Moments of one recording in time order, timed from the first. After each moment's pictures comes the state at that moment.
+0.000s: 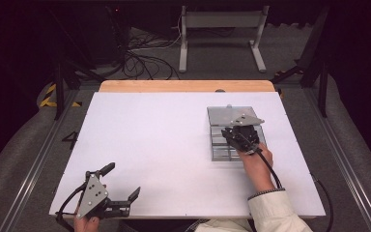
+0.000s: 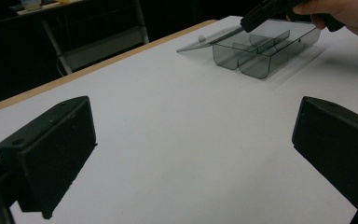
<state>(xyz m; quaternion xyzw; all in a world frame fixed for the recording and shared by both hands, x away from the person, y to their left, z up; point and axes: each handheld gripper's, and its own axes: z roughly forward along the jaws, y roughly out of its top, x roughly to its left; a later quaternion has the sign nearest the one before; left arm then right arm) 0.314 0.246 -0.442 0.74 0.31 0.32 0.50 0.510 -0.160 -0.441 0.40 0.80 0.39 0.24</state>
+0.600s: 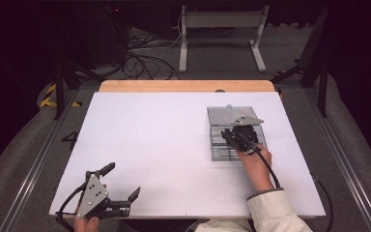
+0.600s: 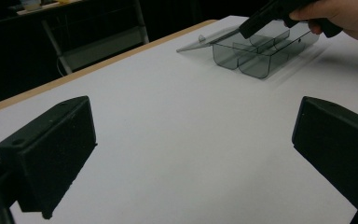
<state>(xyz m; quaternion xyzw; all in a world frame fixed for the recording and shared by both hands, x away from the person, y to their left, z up) 0.314 0.246 -0.442 0.74 0.31 0.32 0.50 0.516 -0.161 -0.450 0.42 0.79 0.39 0.22</state>
